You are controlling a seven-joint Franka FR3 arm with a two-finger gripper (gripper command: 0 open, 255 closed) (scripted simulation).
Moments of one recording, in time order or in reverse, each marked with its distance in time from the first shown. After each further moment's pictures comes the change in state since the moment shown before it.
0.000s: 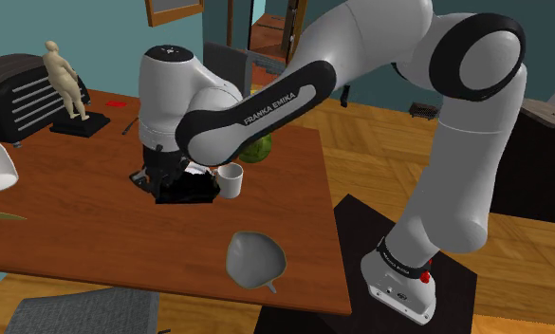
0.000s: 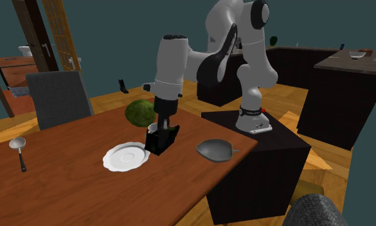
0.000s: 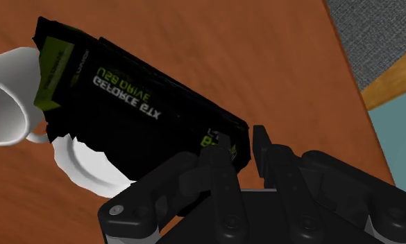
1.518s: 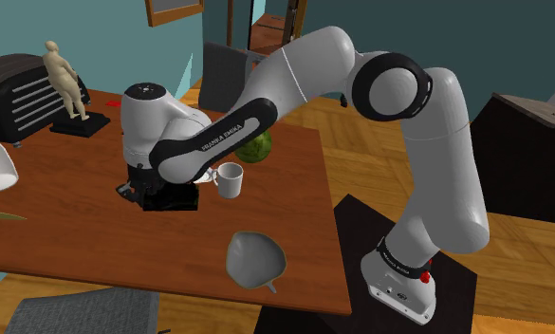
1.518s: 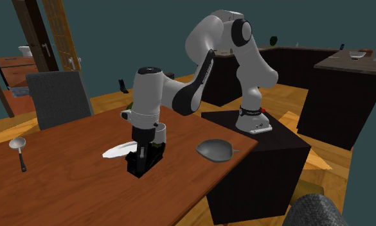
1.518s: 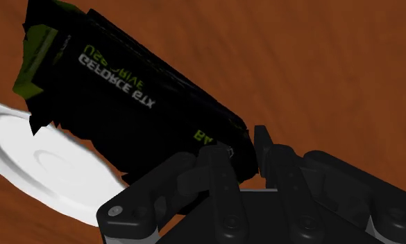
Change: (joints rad) arm 0.046 0.332 -0.078 0.280 -0.095 0.042 -0.007
